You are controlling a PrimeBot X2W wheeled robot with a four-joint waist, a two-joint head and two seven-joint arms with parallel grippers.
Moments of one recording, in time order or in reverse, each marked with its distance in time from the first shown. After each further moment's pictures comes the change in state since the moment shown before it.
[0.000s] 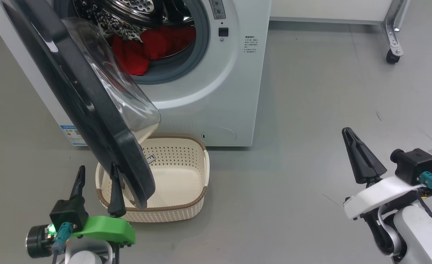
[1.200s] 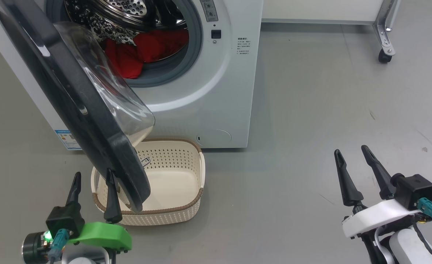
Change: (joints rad) left arm 0.034 0.000 0.026 -0.014 0.011 -0.001 0.000; right arm 0.135 0.088 -0.106 -0.009 -0.112 -0.067 -0.058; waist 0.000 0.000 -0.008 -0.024
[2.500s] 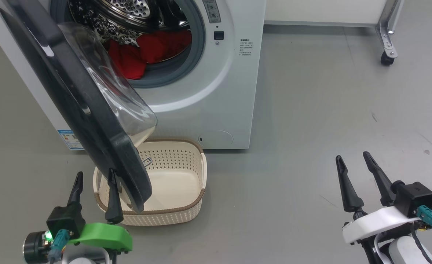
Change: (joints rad) left arm 0.002 0.000 -0.001 -0.004 0.001 0.000 0.000; right arm 0.042 0.053 -0.066 0.001 -0.067 0.062 0.000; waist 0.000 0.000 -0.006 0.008
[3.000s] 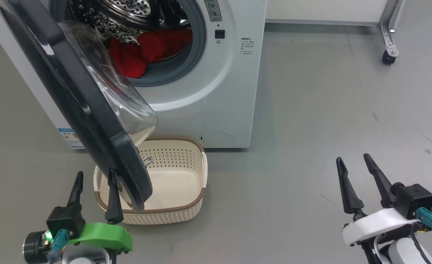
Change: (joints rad) left arm 0.000 0.000 0.000 -0.001 0.000 0.000 0.000; right arm 0.009 0.016 -0.019 0.009 -0.023 0.019 0.000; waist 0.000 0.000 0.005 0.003
